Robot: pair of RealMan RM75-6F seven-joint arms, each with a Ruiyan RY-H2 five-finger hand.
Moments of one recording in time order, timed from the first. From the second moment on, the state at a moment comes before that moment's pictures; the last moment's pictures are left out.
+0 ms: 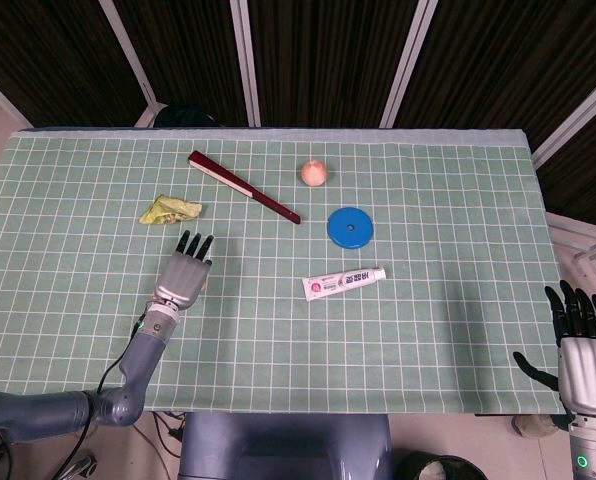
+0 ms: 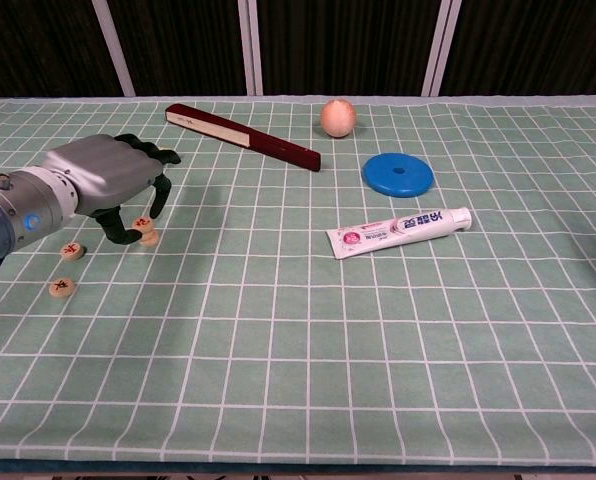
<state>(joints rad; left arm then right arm) -0.84 -1.65 -0.08 -1.40 0.83 1.06 0.93 0.01 -1.22 0.12 -1.62 -1.51 1.63 -0.21</state>
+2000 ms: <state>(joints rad) -0.65 -1.57 0.00 -1.29 1.06 1.02 0.60 0.01 -1.23 0.12 -1.62 -1.50 1.64 -0.22</state>
